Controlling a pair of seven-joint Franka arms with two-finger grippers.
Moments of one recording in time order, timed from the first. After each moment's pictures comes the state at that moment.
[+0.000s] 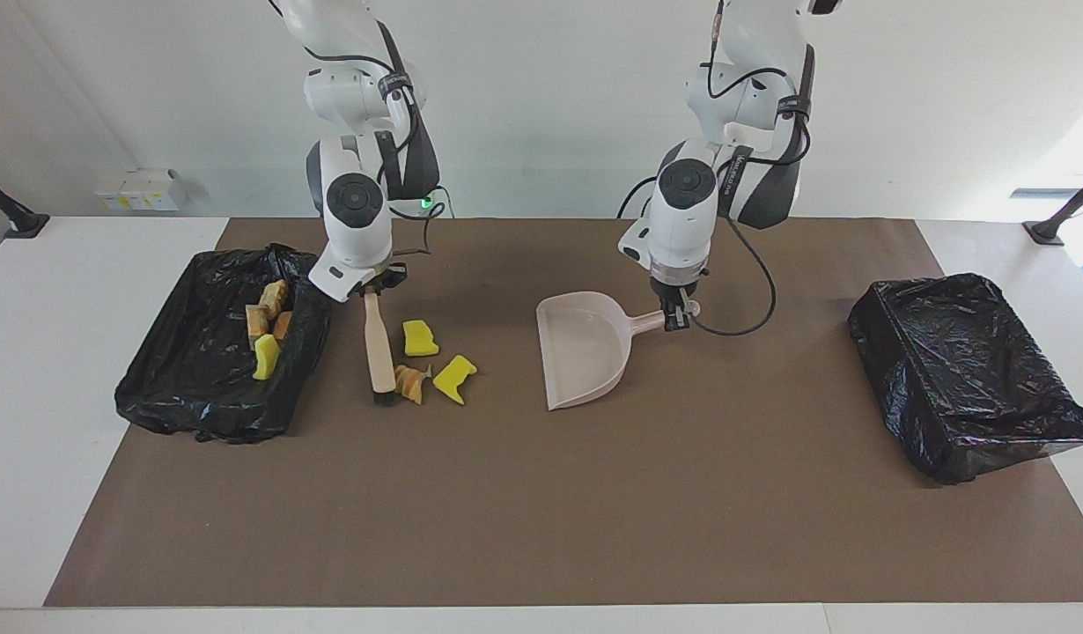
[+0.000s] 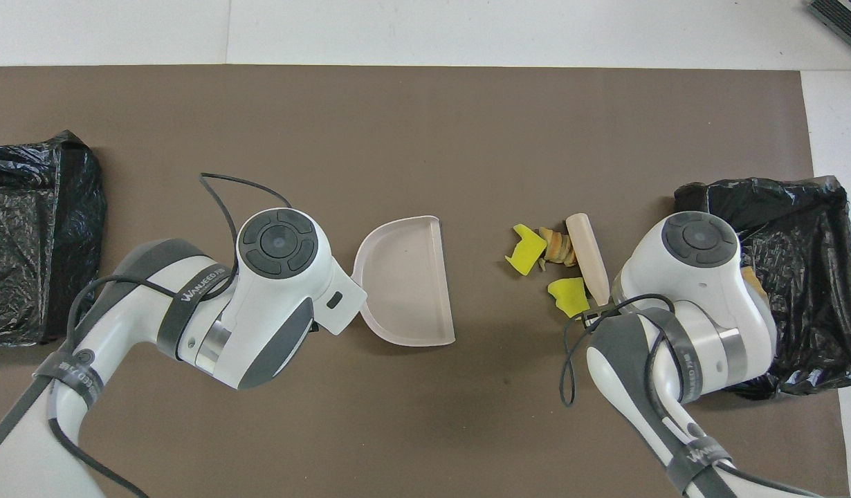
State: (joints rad) left arm -0.52 0.14 -0.02 -2.00 0.10 2.03 0.88; right arm 0.14 0.04 0.09 -2.20 -0.03 1.97 0.06
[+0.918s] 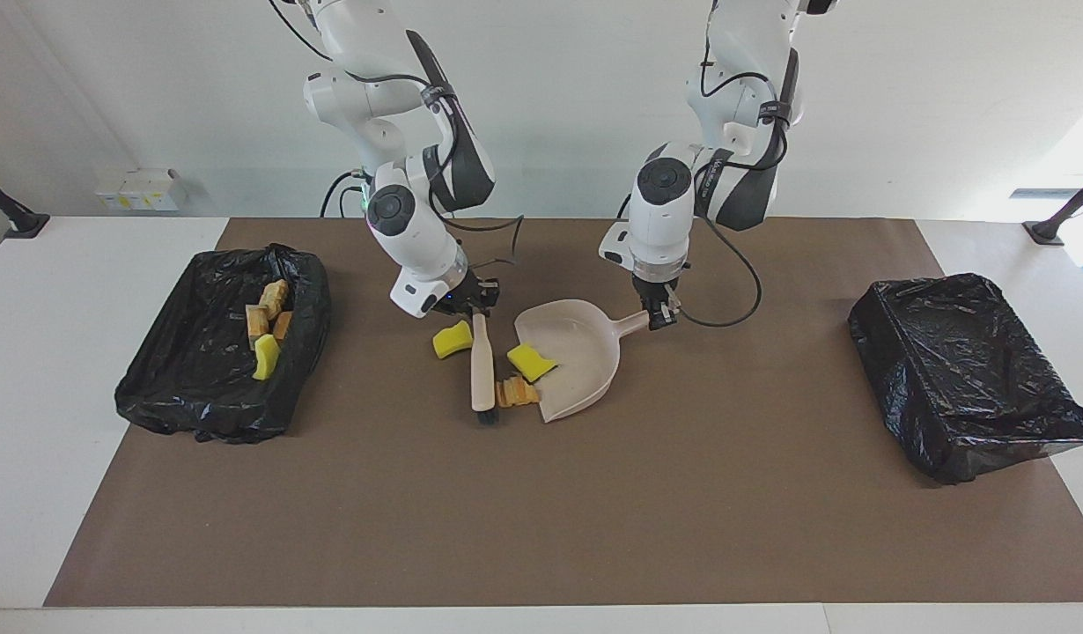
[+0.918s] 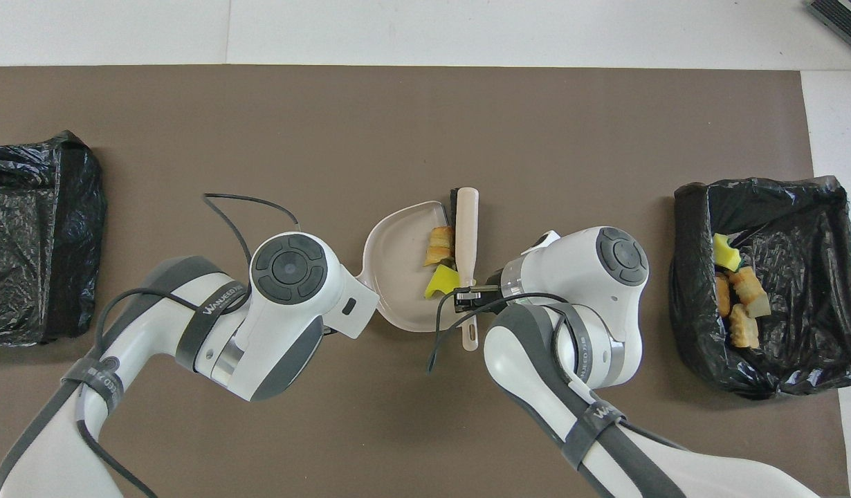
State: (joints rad) left arm -0.54 0.14 -0.02 -2.08 0.10 2.19 0.77; right arm 0.36 0.20 0.10 -2.12 0.58 2.32 0.09
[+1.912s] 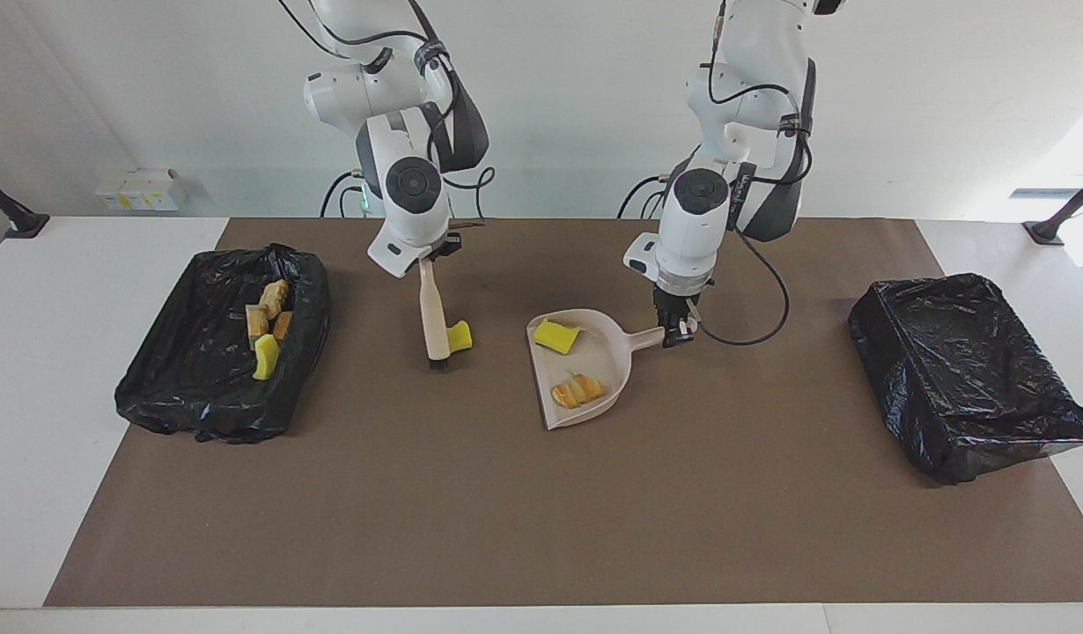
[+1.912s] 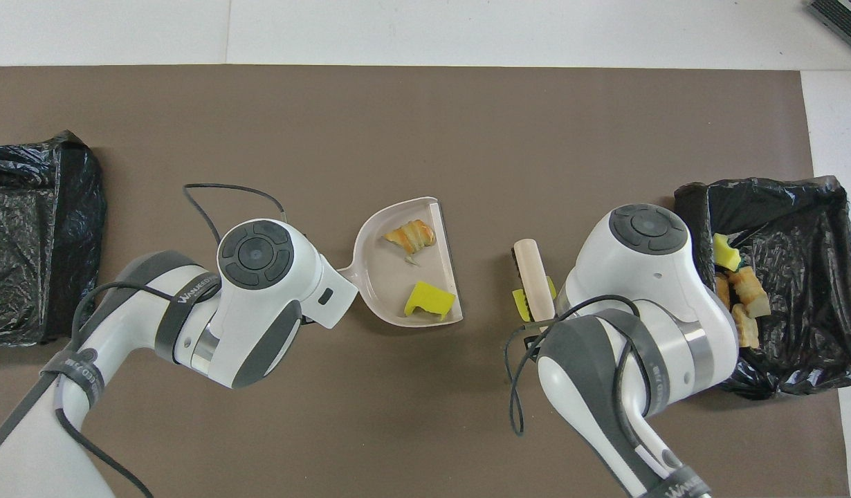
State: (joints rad) left arm -0.47 0.13 0.00 -2.07 0.07 2.18 0.96; right arm 0.27 -0.04 0.07 -2.21 -0.05 1.67 0.21
